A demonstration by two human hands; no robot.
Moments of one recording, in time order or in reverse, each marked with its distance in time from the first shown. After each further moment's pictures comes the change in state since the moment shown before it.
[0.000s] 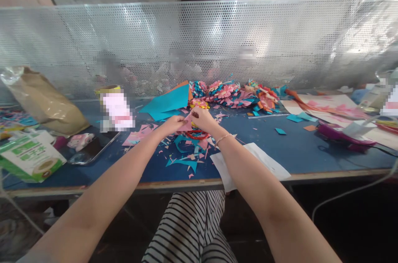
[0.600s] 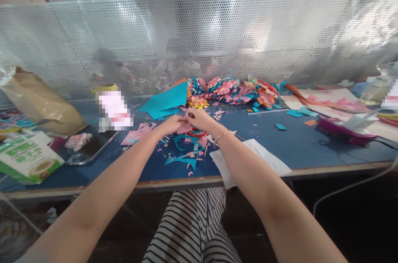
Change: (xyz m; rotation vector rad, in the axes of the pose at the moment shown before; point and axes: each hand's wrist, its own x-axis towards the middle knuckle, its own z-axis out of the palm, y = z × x) left_hand 0.011 -0.015 0.004 0.129 -0.084 0.065; right_hand -0.005 -0.006 -0.001 -0.040 -0.144 -0.091
